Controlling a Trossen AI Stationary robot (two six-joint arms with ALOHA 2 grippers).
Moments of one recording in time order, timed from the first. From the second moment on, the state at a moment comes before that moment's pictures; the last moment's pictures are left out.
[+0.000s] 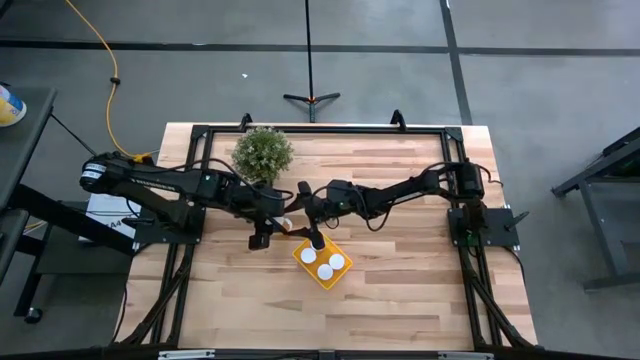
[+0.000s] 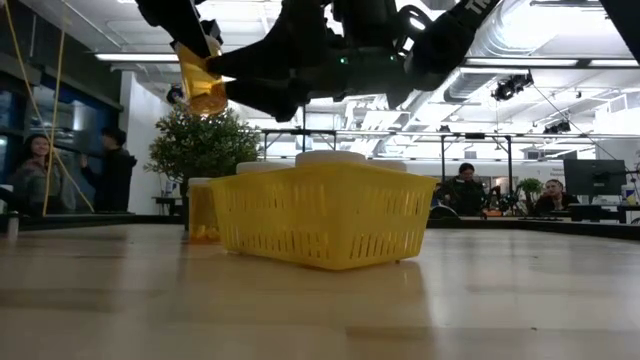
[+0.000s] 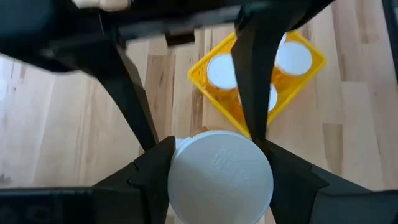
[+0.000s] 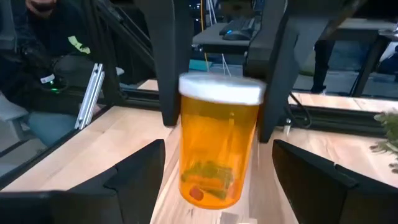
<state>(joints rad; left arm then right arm) -0.14 1.26 1.10 -0.79 -0.06 -0.16 -0.02 2.01 1.16 0.74 -0.29 -0.02</state>
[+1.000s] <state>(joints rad) -0.14 1.28 1.10 -0.71 -0.06 -0.08 -0.01 2.01 1.16 0.69 -0.30 -0.03</state>
